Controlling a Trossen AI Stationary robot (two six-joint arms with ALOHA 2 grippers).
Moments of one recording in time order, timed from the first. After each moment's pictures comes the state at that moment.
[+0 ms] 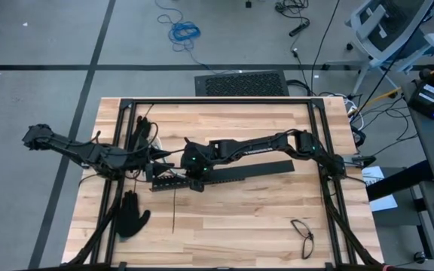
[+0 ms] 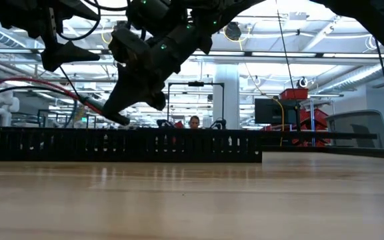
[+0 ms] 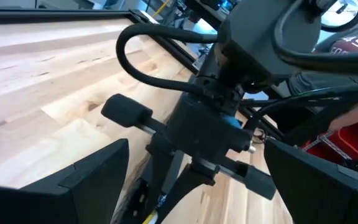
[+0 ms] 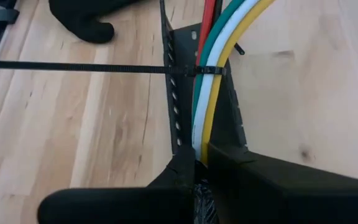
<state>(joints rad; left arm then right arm) -0.30 0.54 0.38 -0.12 -0.44 -0.75 -0.01 2.29 1.85 -0.39 -0.24 0.14</state>
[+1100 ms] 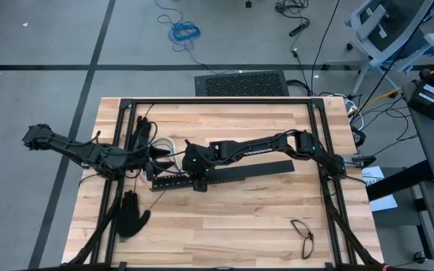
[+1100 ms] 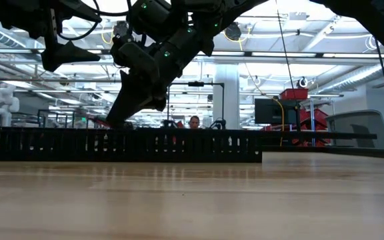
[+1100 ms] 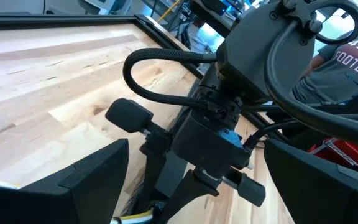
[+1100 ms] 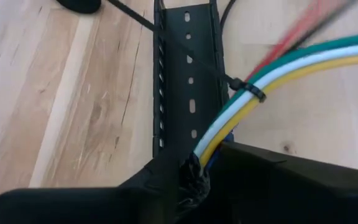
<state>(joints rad) -0.30 0.54 0.38 -0.12 -0.46 -0.75 -0.01 2.29 1.83 -0.40 -0.18 0.01</state>
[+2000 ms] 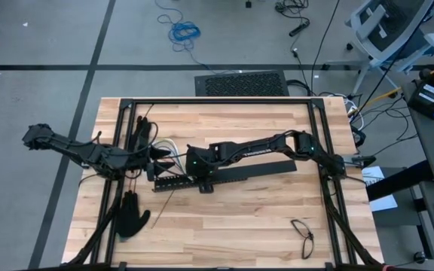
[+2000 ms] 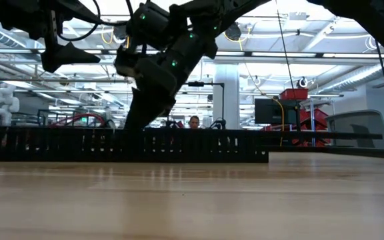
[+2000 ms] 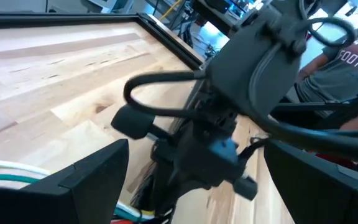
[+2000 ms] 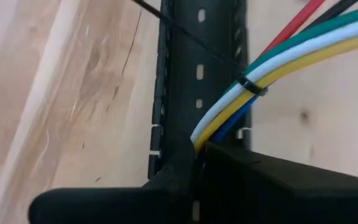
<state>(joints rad) -0.30 0.56 0.38 -0.12 -0.47 -0.76 -0.01 2.30 1.83 -0.52 -0.19 -0.10</state>
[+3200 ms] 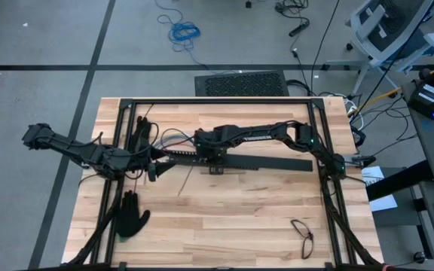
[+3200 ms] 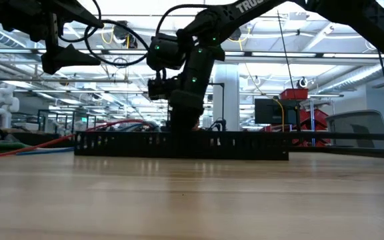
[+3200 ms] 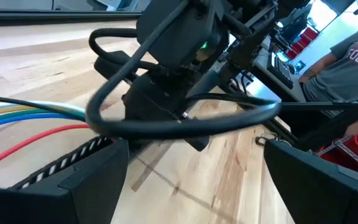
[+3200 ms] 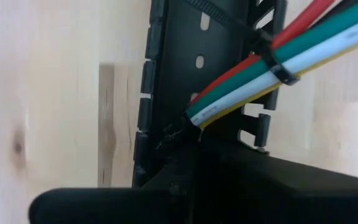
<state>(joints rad) -0.30 0.58 0.38 -0.12 -0.48 -0.77 -0.15 2.32 1.83 -0.83 -0.06 -0.16</state>
